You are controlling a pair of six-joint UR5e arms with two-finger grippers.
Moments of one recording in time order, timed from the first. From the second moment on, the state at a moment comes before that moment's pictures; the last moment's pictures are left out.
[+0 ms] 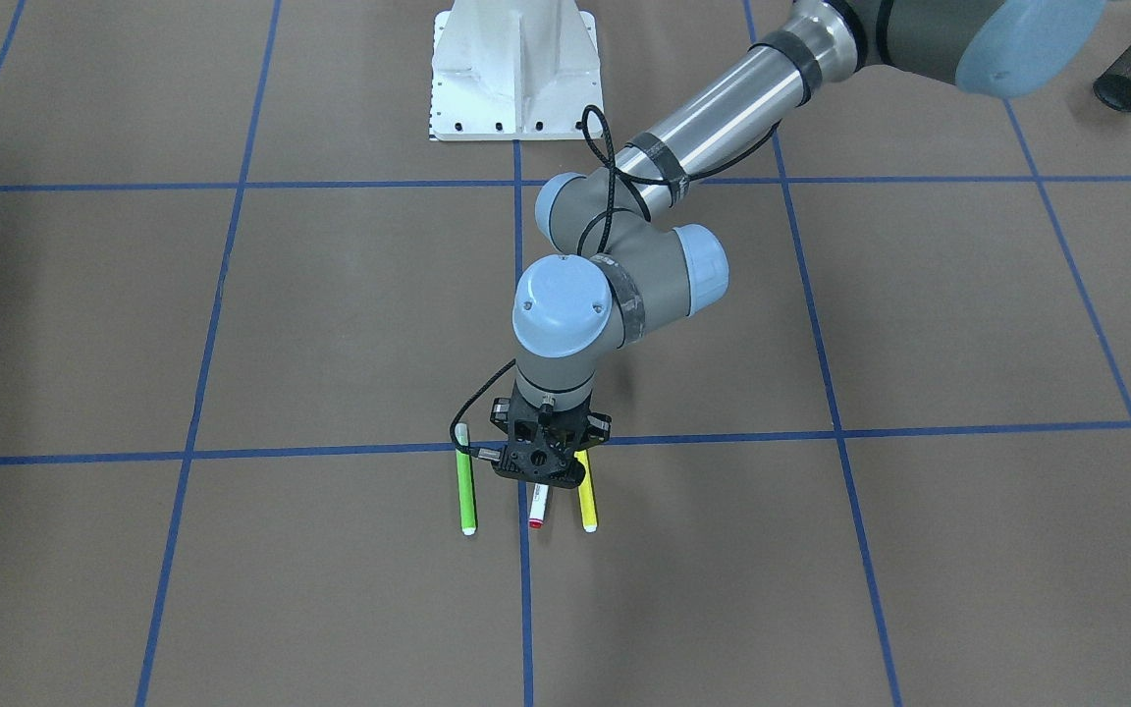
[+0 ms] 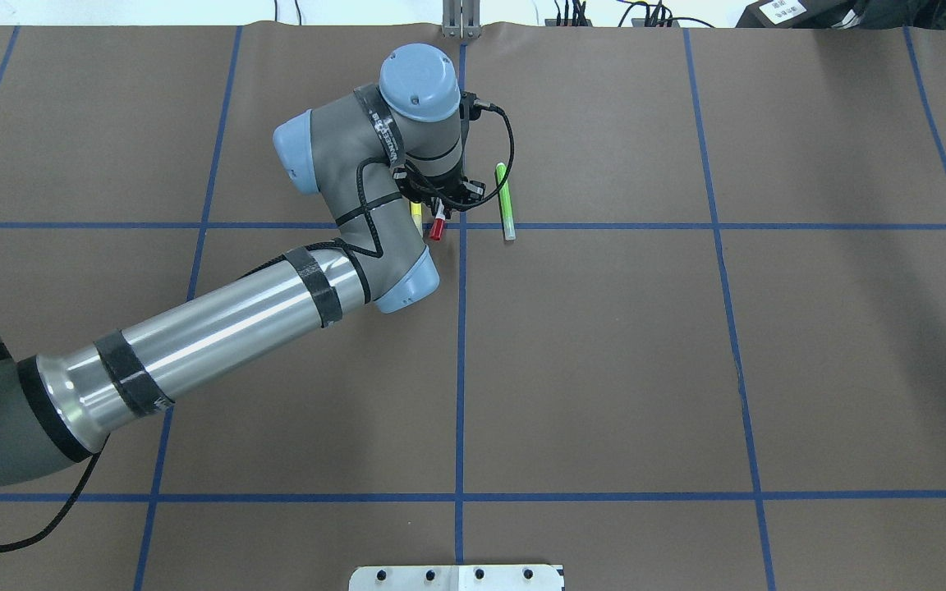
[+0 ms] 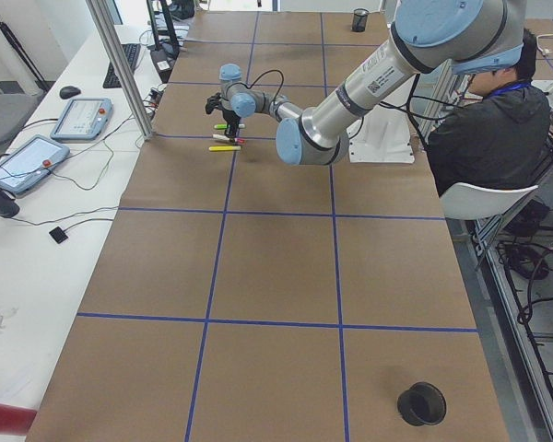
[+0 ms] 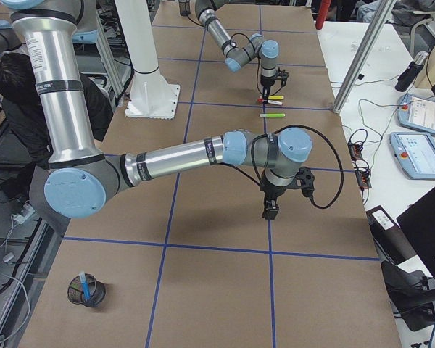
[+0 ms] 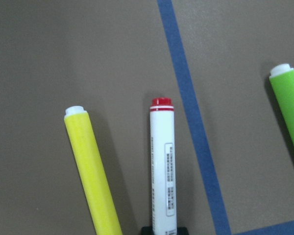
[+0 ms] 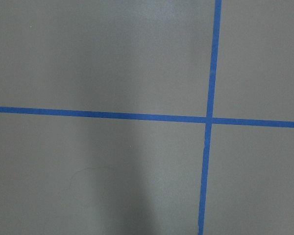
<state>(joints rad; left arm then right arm) -0.67 -2.66 -0.93 -1.89 -1.97 -0.89 1.52 -1.39 1.66 -1.90 2.37 -0.05</state>
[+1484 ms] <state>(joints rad) -1.00 -2.05 -1.69 -1.54 -2.21 -0.88 1.52 -1.40 1.67 -1.89 2.38 -0.05</state>
